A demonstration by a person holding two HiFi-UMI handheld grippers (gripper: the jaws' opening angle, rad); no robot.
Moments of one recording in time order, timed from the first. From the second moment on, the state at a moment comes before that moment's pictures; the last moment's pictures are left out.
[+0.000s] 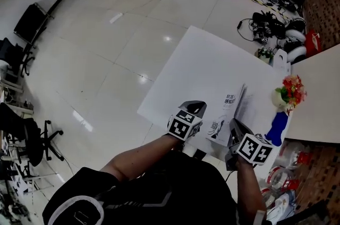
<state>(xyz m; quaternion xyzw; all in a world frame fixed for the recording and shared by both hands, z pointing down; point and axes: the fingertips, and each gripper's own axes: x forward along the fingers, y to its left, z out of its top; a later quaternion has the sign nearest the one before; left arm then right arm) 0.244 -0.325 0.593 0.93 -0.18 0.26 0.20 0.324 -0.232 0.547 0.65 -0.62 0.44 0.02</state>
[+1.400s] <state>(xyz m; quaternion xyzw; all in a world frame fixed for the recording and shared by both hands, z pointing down) 0.078 -0.413 0.540 0.90 -0.31 0.15 0.25 0.153 -0.365 0.673 0.51 -0.68 0.49 0.21</state>
